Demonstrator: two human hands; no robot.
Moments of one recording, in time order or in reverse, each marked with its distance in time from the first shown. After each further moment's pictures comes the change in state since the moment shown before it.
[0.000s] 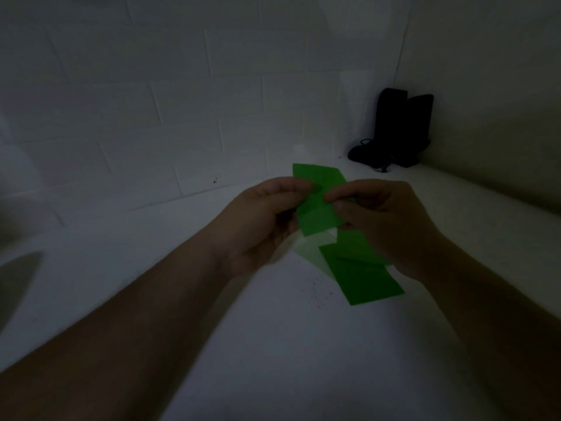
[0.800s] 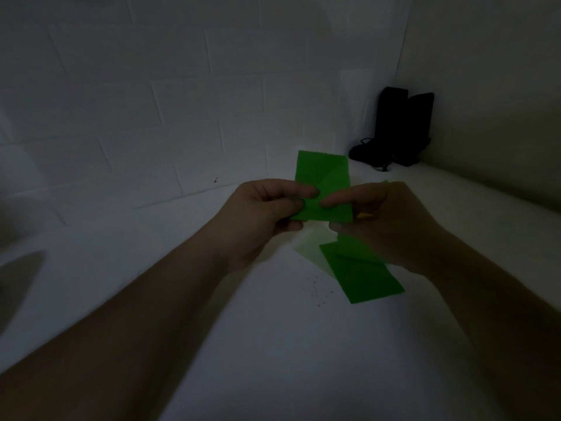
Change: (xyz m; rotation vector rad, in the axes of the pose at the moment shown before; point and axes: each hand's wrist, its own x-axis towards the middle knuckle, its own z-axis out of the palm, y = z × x) left_hand -0.004 0.006 -0.006 0.306 0.027 0.094; right_hand 0.000 0.003 -0.007 -0.217 -0.113 -0.050
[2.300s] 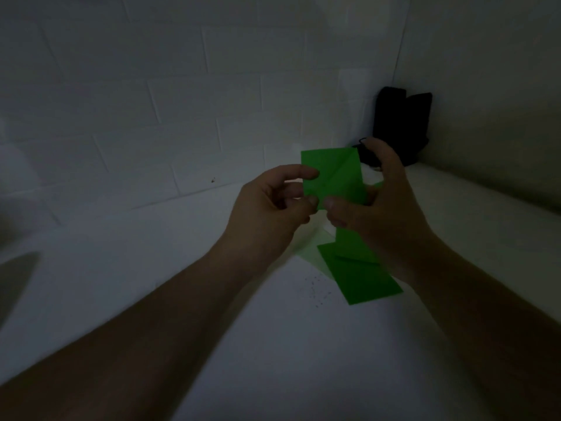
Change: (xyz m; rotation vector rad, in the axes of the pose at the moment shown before) left_hand 0.001 -0.013 0.018 0.115 0.117 0.320; right_hand 0.001 -0.005 0.013 0.406 0.217 0.154
